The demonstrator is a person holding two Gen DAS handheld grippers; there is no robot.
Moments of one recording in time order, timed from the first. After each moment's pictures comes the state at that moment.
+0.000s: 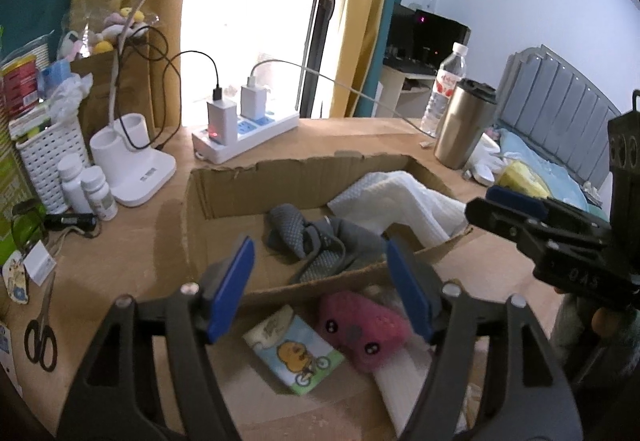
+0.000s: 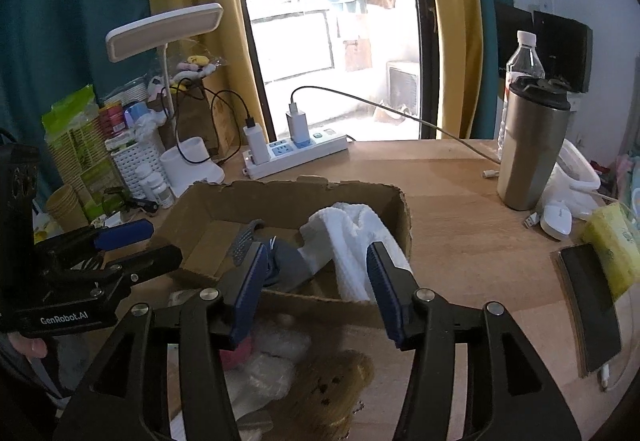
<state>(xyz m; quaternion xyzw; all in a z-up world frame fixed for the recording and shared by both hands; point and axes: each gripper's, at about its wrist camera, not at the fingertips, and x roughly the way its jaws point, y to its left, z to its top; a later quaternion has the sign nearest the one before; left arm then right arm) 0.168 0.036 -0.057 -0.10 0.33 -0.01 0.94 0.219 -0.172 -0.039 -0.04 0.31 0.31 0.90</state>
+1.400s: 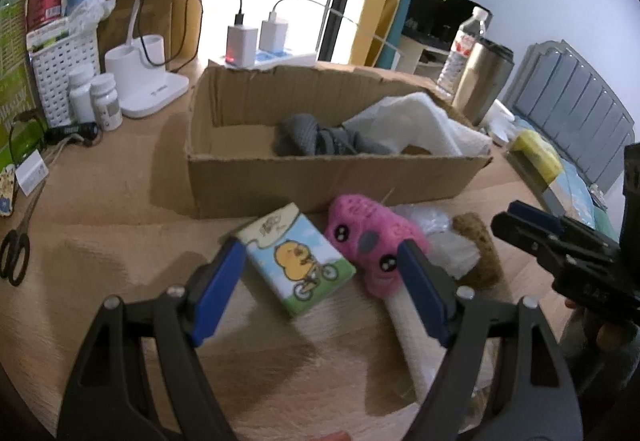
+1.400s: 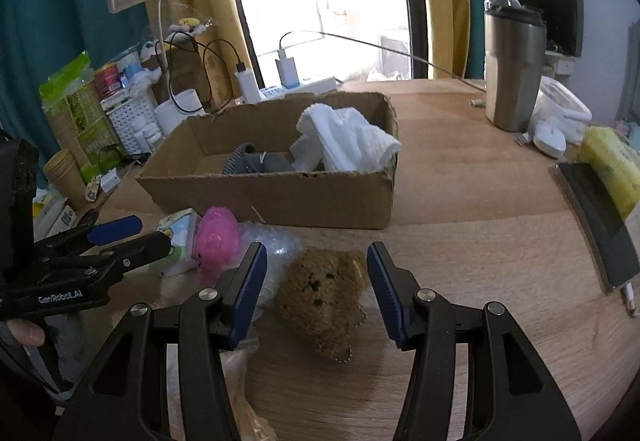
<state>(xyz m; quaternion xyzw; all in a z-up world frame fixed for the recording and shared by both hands) 0.142 0.028 -0.116 -0.13 0.39 0.02 0.91 0.187 -0.198 -0.092 -0.03 0.36 0.30 0.88</state>
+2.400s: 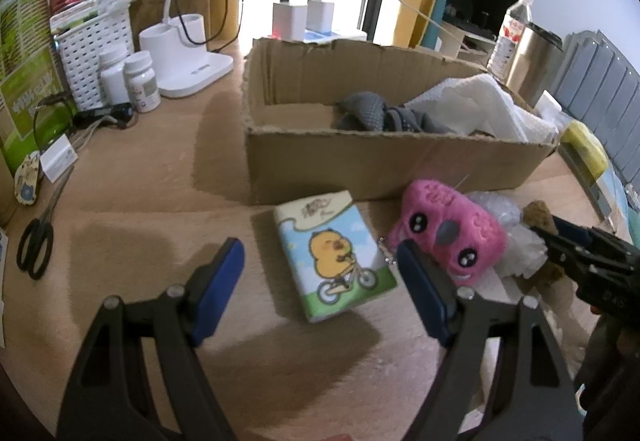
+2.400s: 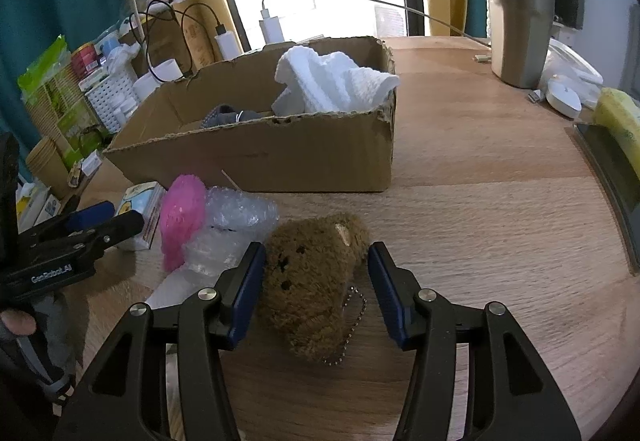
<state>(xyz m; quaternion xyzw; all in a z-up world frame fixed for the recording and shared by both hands) 0.150 0.045 -0.140 -0.10 0.42 0.09 0.90 0.204 -0.191 -0.125 -0.03 0.42 0.29 0.86</state>
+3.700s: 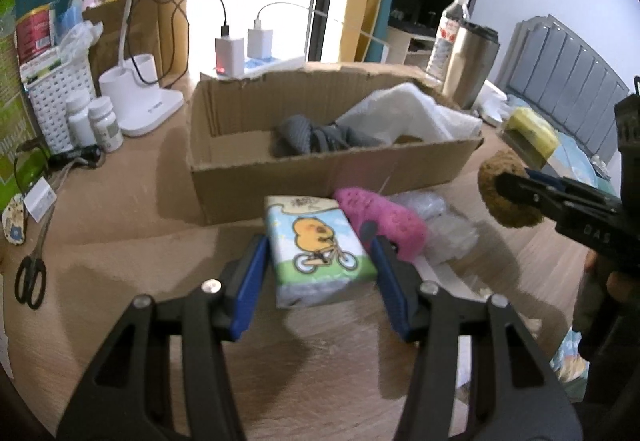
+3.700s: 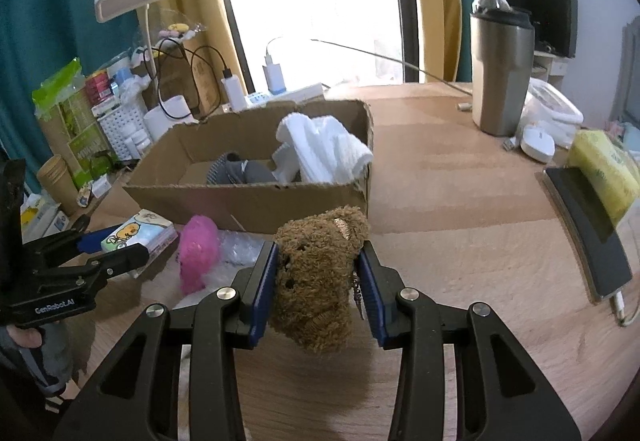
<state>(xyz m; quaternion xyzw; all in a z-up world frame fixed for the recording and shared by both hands) 0.131 0.021 -0.106 -0.08 0.38 0.00 0.92 0.195 -0.208 -0.086 -0.03 0.36 0.29 0.89</state>
